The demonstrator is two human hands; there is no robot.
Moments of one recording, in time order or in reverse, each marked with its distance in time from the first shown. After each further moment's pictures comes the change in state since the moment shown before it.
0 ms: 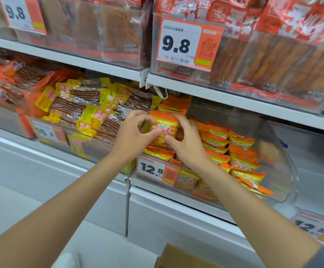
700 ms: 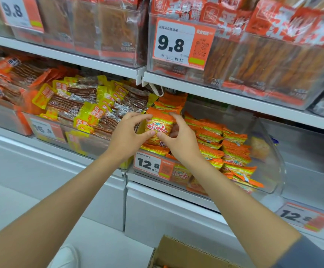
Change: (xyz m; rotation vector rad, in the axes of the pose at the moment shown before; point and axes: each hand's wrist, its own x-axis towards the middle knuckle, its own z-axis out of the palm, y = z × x) left_hand -0.006 -0.001 -0.003 0.080 -0.049 -0.021; right_hand -0.004 -0.005 0.007 -0.089 0.085 0.029
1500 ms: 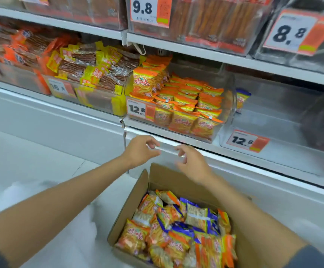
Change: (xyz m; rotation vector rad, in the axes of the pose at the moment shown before) left_hand -0.185 0.063 0.043 0.013 -0.420 -0.271; right_hand -0.212 0.075 -0.077 -0.167 -0.421 0.132
